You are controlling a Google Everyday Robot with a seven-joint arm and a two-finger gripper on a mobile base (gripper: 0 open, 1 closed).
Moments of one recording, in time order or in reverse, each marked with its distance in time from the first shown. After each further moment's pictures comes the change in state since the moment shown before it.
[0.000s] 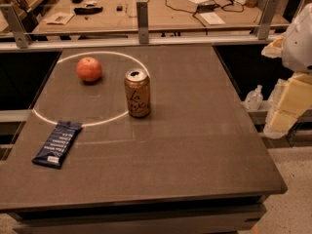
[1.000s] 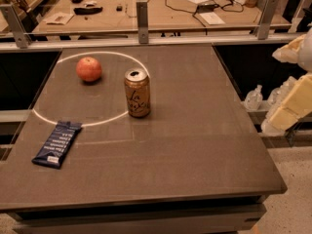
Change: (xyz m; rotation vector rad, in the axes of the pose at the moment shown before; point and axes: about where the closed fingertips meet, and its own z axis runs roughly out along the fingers) arm 0.005 0.002 -0.004 -0.007 -0.190 0.170
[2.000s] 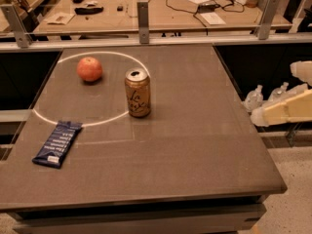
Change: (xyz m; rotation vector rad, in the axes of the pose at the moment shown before) arm 0.004 -0.005 0.002 0.089 -0.479 0.355
